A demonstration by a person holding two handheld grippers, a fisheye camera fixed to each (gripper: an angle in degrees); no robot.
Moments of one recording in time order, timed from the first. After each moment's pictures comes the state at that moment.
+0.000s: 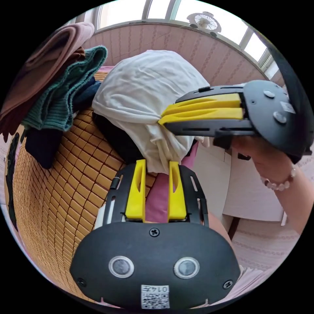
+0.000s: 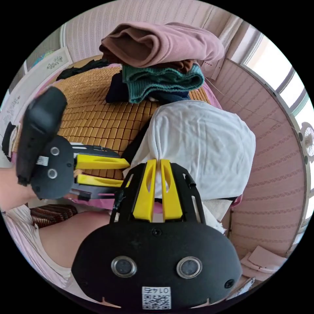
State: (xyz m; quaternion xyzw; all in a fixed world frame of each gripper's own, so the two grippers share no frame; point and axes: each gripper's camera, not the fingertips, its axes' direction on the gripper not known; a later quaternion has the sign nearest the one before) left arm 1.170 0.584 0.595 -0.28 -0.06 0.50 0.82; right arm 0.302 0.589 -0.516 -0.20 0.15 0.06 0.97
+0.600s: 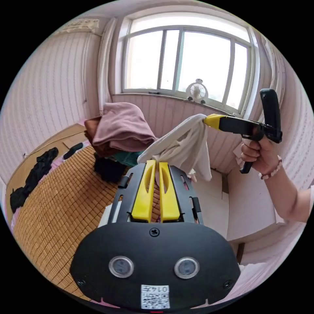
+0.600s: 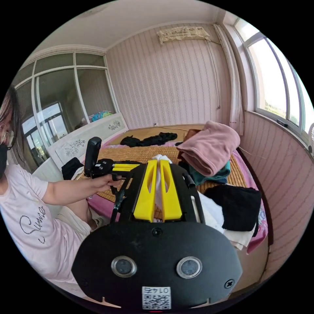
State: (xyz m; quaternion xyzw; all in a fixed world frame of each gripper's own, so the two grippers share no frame) left arm 1.097 0.469 0.270 -0.03 0.04 0.49 0.87; right arm 0.178 0.507 -0.696 0.10 -0.05 0.02 0.99
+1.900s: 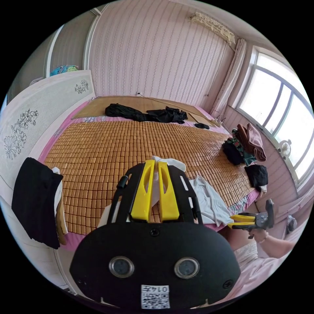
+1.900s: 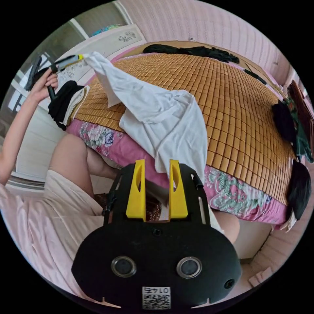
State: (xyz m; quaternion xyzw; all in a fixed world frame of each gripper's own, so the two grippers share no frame) left arm 0.502 0.293 -0.213 0.08 -0.21 0.17 0.96; right arm -0.188 0.490 -0.258 -0.28 -0.05 -0.03 0.96
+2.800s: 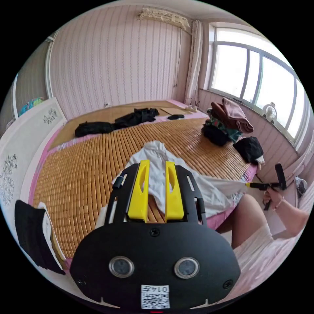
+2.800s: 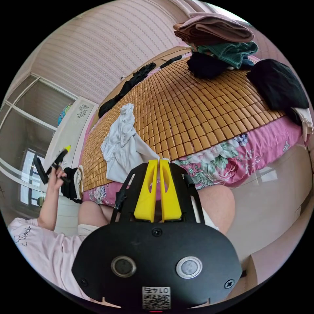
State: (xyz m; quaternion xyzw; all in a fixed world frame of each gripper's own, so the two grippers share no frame) left arm 0.560 0.293 -0.121 0.04 -0.19 0.31 0.93; right arm -0.002 0.553 -0.333 -0.12 -0.08 0.31 0.94
